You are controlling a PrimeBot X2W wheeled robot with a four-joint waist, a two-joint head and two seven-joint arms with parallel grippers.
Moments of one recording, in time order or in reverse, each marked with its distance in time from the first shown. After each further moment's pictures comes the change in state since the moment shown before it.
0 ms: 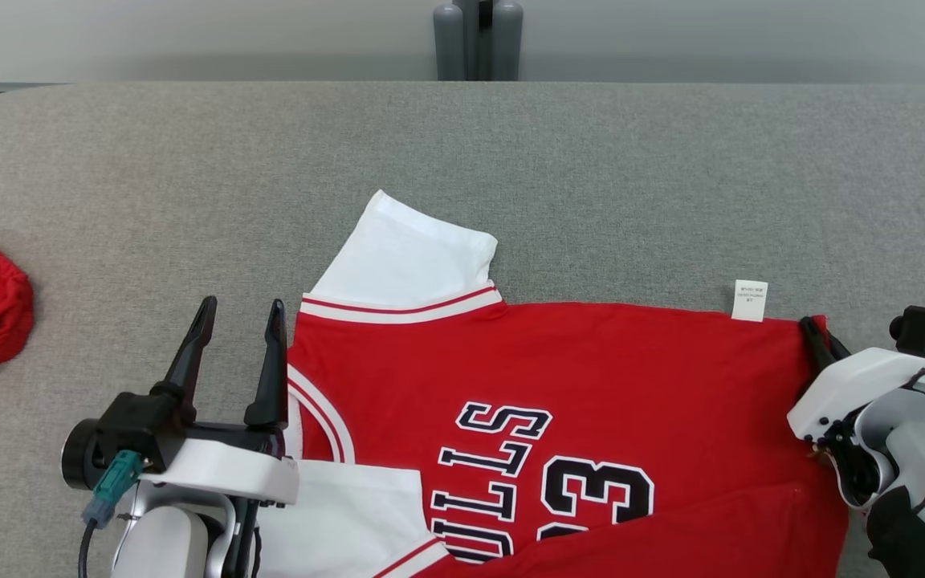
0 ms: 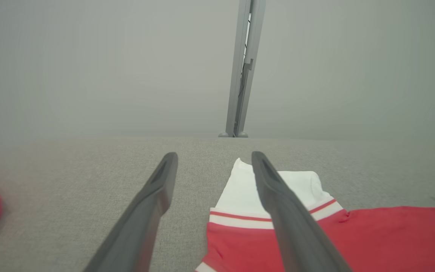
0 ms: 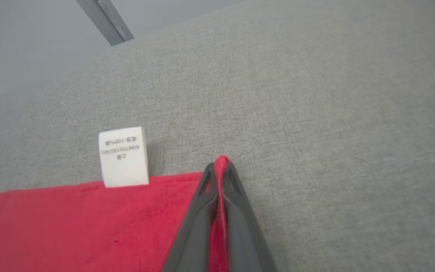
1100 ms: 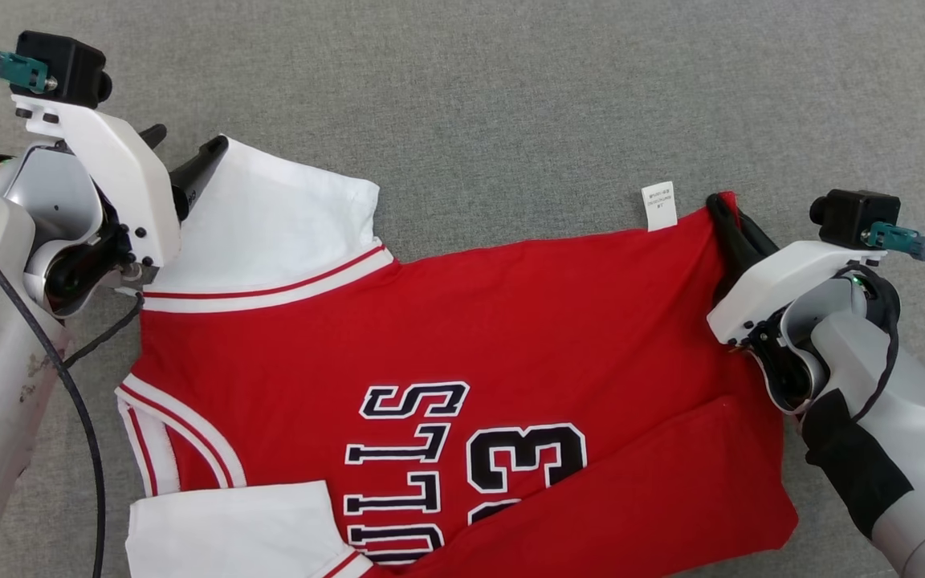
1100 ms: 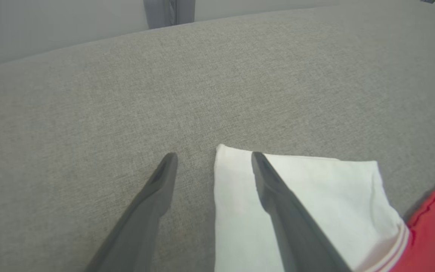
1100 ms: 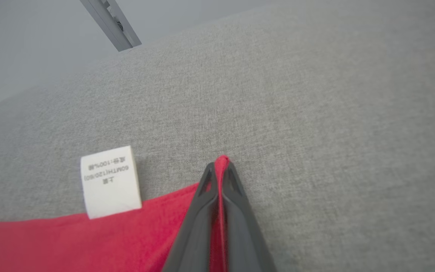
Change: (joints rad) left arm -0.758 0.384 -0.481 0.418 -0.601 -0.079 0.718; right arm -0.218 0.051 0.287 -0.039 0.156 0.002 -0.063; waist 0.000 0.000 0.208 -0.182
